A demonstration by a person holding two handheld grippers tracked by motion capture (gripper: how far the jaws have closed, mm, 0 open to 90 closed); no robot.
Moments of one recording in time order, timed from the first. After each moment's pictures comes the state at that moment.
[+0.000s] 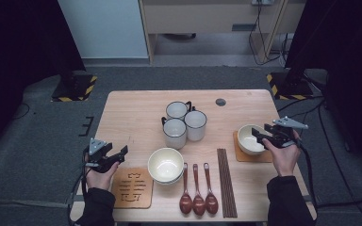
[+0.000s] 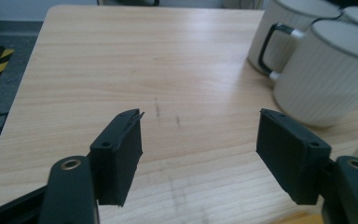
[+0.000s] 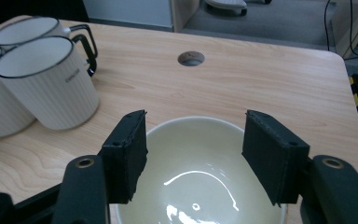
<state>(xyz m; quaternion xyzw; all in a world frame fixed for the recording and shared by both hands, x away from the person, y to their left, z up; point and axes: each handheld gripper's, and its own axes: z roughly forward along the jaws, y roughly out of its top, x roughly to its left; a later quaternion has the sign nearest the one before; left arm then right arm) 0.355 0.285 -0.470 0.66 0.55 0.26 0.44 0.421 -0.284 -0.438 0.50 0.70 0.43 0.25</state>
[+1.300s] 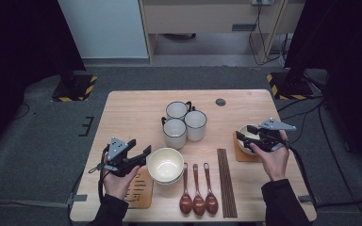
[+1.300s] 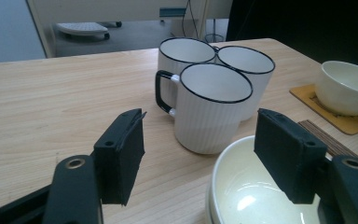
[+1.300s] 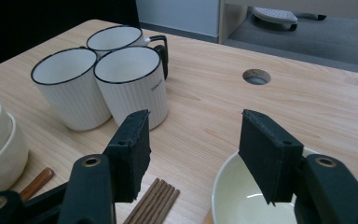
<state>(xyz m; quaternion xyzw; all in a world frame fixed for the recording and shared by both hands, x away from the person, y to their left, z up) 0.334 0.210 -0.435 0.69 0.46 0.25 0.50 0.403 -0.238 -0.423 0.43 0.74 0.47 0.22</state>
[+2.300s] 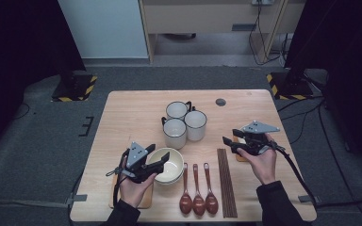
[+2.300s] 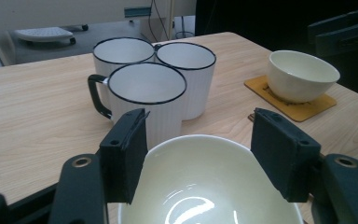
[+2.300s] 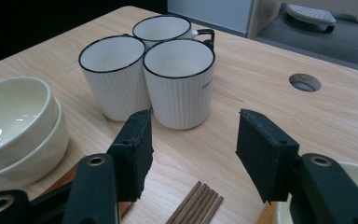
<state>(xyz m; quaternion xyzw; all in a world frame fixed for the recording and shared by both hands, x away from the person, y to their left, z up) 0.321 0.163 -0.436 0.72 0.41 0.22 0.51 0.395 -0.200 -0.423 0.39 0.77 0.47 0.19</state>
